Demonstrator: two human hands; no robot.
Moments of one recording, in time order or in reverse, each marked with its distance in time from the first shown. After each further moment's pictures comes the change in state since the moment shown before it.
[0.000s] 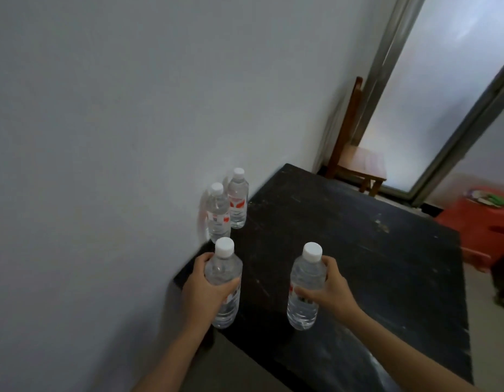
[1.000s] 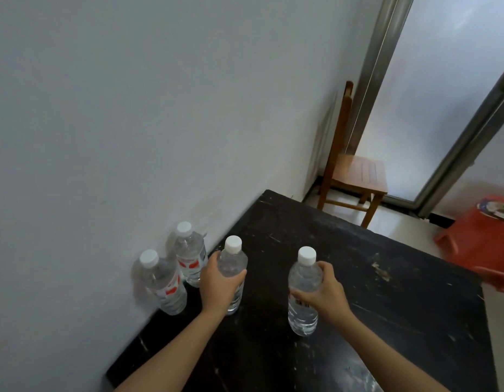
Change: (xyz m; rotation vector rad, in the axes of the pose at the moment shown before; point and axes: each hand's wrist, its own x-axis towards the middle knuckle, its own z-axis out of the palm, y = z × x) left_hand 0.168 0.053 0.187 0.029 0.028 0.000; right_hand 0.181 0.023 -0.089 0.003 0.086 0.058
